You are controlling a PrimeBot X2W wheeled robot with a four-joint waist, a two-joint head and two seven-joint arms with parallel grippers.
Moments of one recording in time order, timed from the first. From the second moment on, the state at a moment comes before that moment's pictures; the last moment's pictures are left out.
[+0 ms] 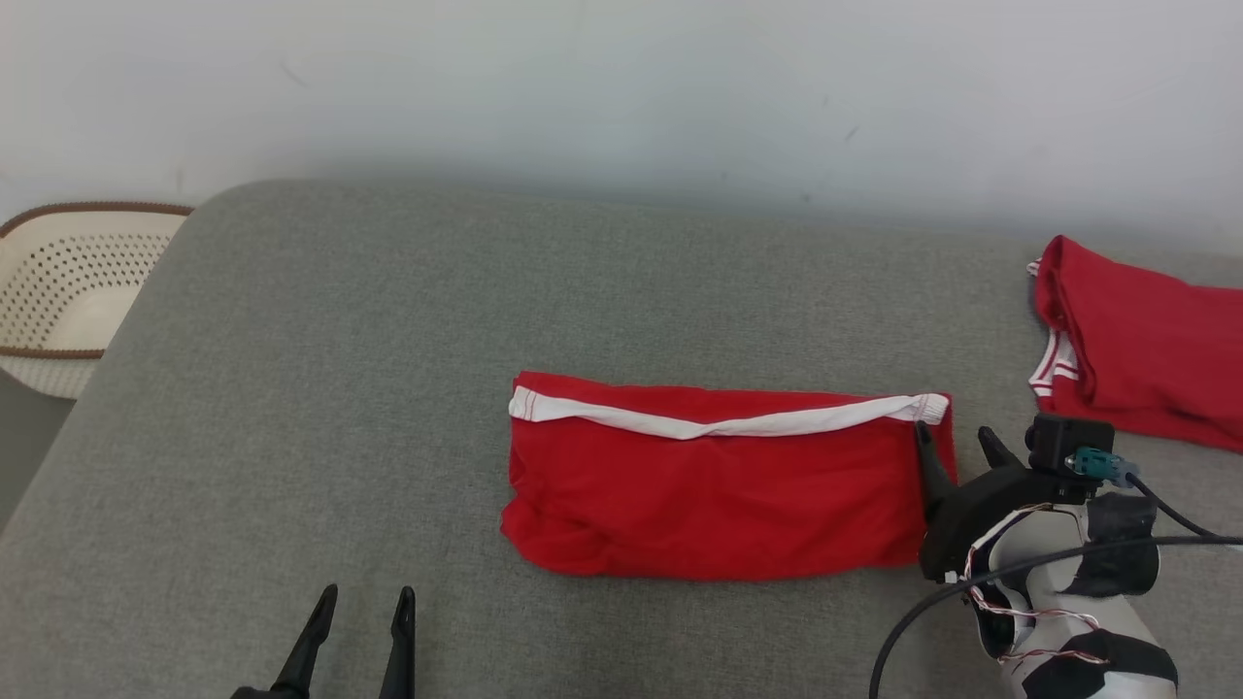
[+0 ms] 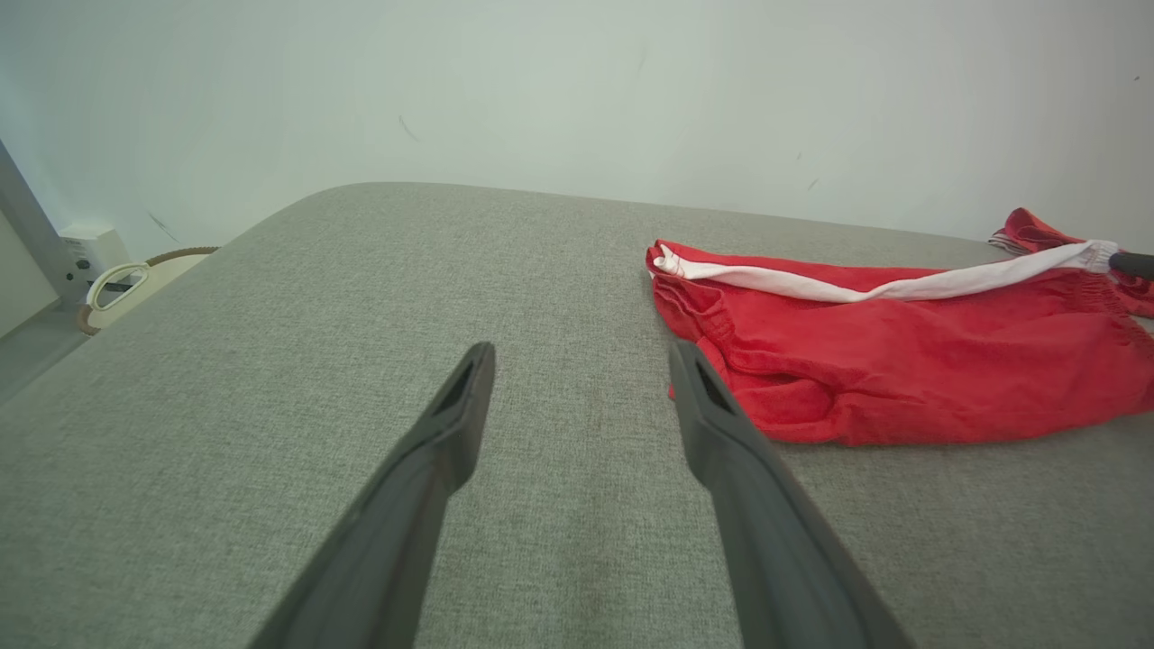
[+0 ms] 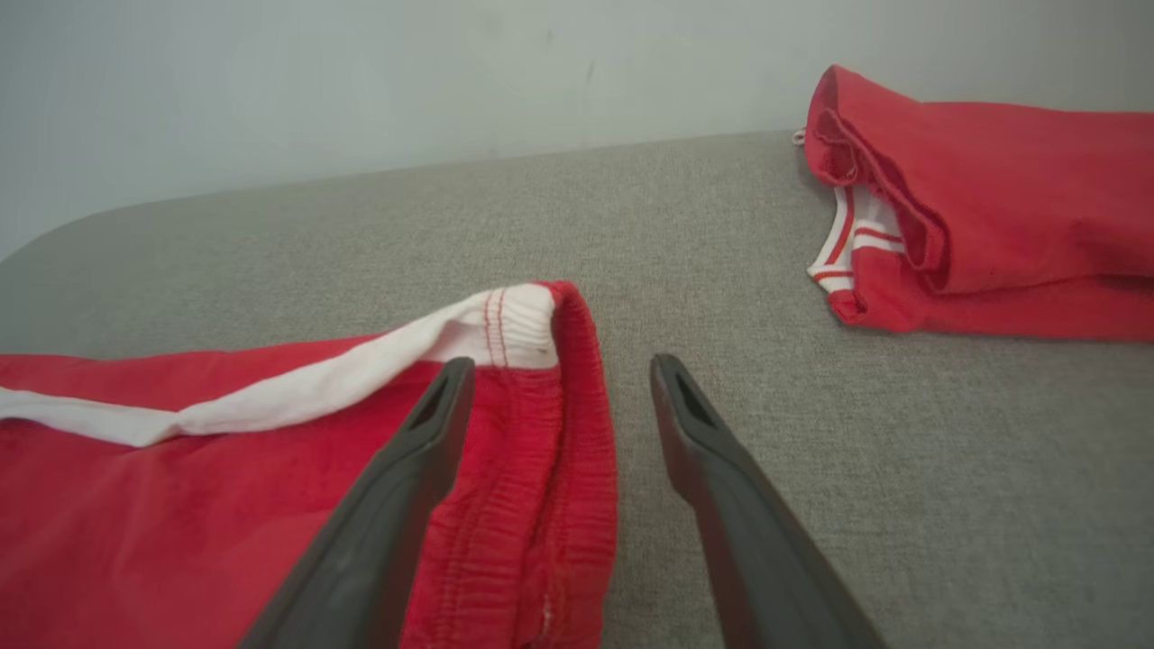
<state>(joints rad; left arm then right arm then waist) -0.03 0.21 -0.27 0.03 -0.28 0.17 -0.24 -0.54 -0.13 0.07 0.76 0.17 0.13 -0.06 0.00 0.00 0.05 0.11</state>
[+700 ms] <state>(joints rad) -0.08 0.19 -0.27 0.08 -0.28 0.16 -0.26 -0.68 -0.10 0.17 1.12 0.30 0.13 -0.12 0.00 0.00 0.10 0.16</state>
